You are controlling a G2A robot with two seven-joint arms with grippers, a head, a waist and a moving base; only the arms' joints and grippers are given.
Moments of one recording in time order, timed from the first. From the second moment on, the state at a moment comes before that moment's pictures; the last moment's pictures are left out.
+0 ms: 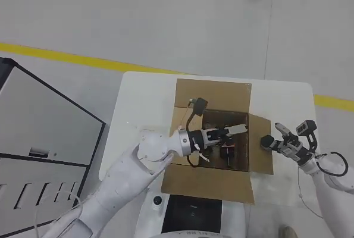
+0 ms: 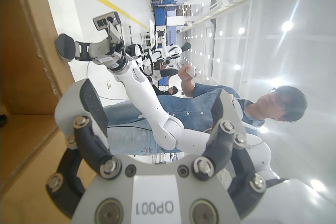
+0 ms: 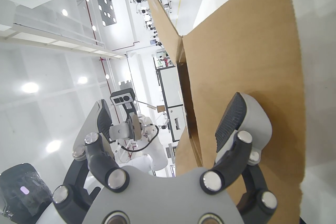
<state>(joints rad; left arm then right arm) 1.25 -1.29 -0.96 -1.81 -0.21 0.06 -0.64 -1.53 -1.02 1.59 -1.28 0.60 -0.22 1.04</state>
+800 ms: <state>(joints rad) 1.54 -1.20 -1.45 -1.98 -0.27 0.09 -0.70 -1.51 -0.99 1.74 -1.54 0.69 -0.16 1.14</state>
